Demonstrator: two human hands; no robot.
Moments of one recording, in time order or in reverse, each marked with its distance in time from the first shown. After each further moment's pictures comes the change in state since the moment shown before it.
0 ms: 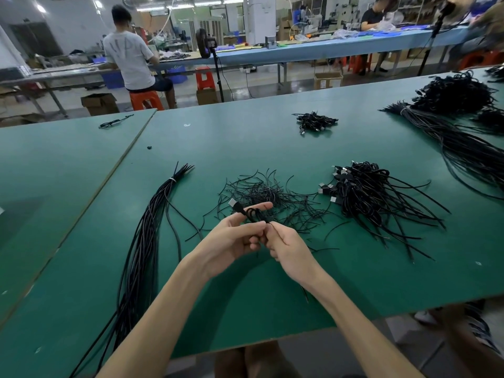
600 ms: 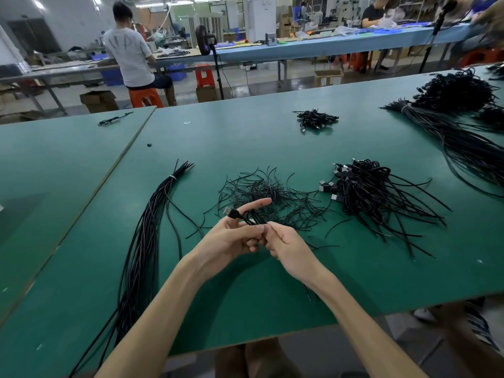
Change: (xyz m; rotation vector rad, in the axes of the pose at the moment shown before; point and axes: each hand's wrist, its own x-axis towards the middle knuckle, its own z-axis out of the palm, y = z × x) left_hand -0.002 -0.006 -0.010 0.084 -0.068 0.076; right_hand -0.004 -0.010 -0.002 0.016 -0.090 -0.007
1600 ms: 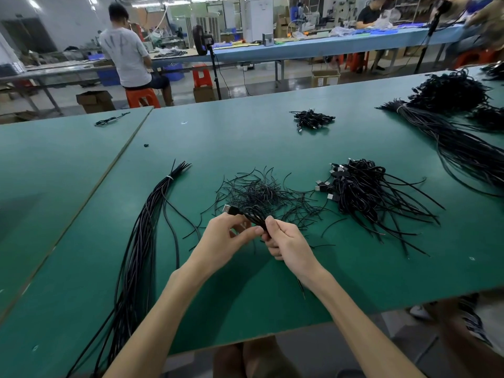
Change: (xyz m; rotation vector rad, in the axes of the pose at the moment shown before) left_hand -0.006 0.000 0.003 0.864 0.363 0.208; right_hand -0.003 -0.009 -0.001 0.136 0.093 0.108
